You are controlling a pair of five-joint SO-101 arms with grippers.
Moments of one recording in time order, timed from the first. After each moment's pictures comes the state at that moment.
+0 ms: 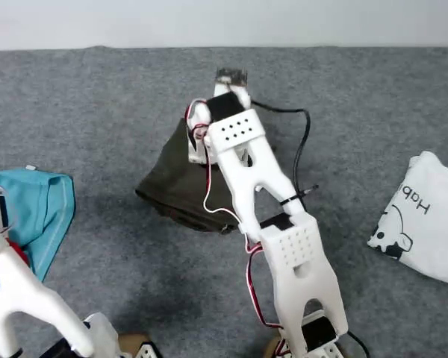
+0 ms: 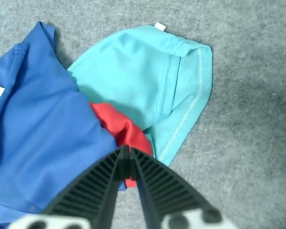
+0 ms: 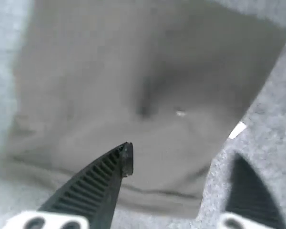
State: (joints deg) left arm -45.5 -27.6 11.6 91.4 -20.5; right arm -29.0 48.7 -56.7 100.0 -35.0
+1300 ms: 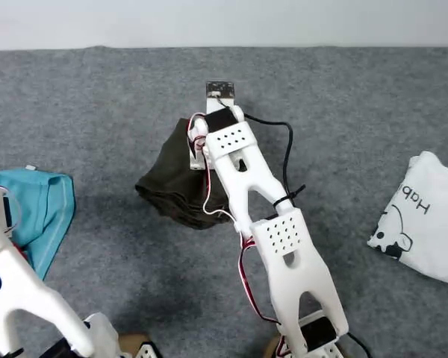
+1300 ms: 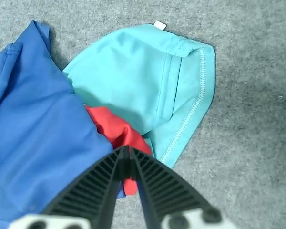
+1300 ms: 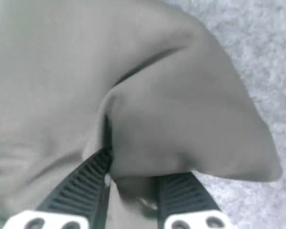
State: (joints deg) left arm -45.5 -27.6 17.2 85.7 -20.5; right arm -28.4 63.1 -66.7 93.4 -25.4
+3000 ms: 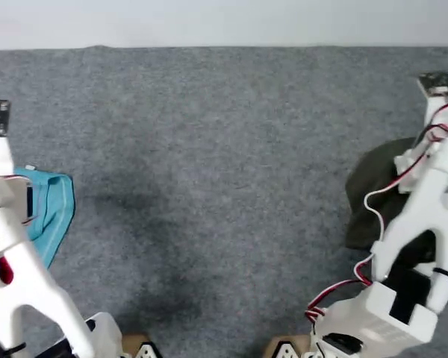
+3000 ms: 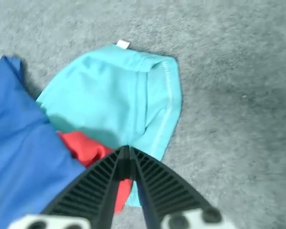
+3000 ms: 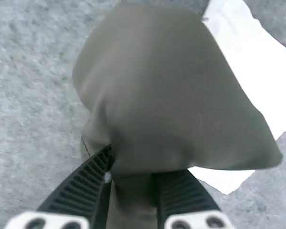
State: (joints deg) left arm -35.9 -27.6 17.3 85.4 -20.5; right arm 28.1 3.7 -19.5 100.1 31.0
